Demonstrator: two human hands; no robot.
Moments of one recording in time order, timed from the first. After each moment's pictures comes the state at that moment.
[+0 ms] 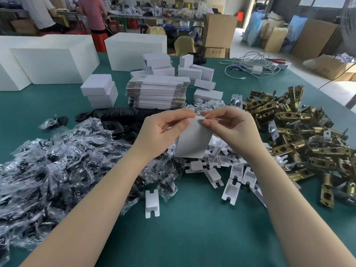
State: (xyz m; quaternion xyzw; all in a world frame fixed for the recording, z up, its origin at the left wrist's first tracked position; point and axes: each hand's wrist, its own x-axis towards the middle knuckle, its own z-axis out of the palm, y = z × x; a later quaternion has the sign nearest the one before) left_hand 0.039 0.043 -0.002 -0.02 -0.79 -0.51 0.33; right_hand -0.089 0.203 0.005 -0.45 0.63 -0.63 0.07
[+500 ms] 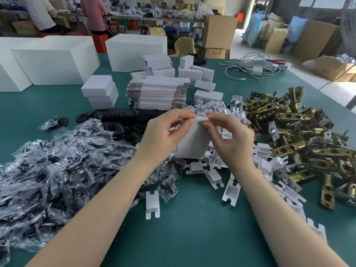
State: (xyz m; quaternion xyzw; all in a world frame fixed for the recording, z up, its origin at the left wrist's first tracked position) left_hand 0.036 0.052 -0.007 0.00 -0.80 -0.46 0.38; right_hand -0.081 0.193 -0.027 -0.45 0.66 -0.53 -0.28
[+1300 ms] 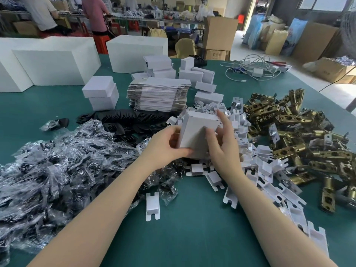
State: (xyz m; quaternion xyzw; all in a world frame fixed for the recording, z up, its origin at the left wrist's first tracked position) left_hand 0.026 0.032 -0.041 0.14 -0.85 -0.49 0.17; right_hand -0.078 0.183 -0.056 -0.38 0.70 -0.60 -0.05
